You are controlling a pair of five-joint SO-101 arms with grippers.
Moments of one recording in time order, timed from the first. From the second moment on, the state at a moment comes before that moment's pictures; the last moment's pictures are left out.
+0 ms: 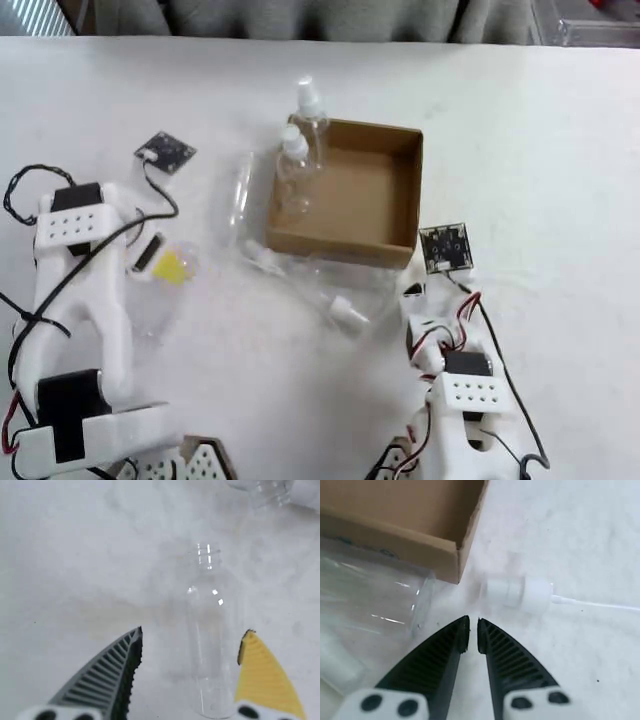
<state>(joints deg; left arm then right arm) -18.2 -8.0 28.9 69.5 -39.4 -0.9 -56.9 90.3 22.2 12.7</state>
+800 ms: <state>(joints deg) -13.2 2.0 32.5 60.9 -33.3 -0.9 -56.9 90.3 22.2 12.7</state>
